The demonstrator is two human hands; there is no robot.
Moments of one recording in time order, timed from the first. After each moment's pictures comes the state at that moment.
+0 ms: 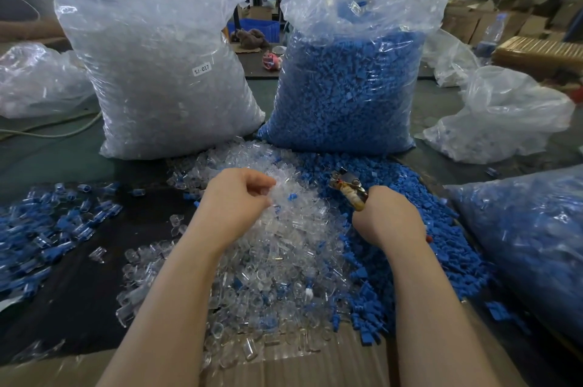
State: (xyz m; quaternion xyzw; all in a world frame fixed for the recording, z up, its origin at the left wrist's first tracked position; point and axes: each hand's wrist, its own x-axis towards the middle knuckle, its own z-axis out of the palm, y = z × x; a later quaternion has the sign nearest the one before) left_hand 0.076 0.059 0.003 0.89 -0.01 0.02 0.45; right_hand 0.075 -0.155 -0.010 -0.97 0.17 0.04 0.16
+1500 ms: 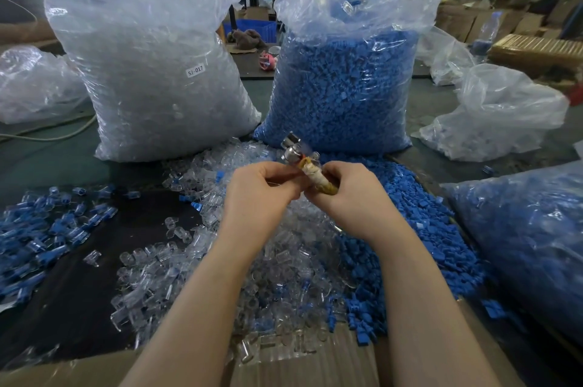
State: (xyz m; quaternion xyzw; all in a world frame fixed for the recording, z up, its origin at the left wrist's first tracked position) left_hand 0.062 0.018 0.013 0.79 -0.03 0.08 0.60; right_hand 0.069 -0.132 0.008 -0.92 -0.07 -0.09 0.38
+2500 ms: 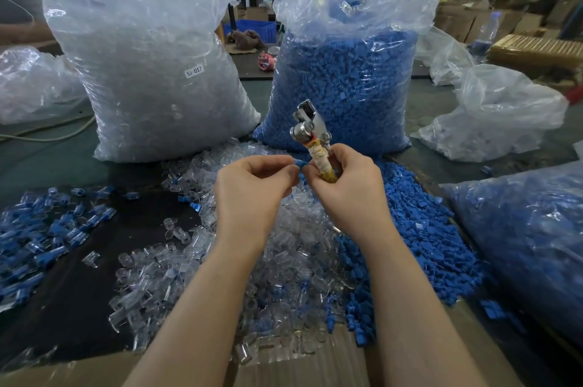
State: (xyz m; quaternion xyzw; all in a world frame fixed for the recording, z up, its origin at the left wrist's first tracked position) left_hand 0.060 0.015 0.017 0.70 0.04 0.13 0.70; right_hand 0.067 -0.117 0.007 -0.86 -0.04 -0.23 0.45
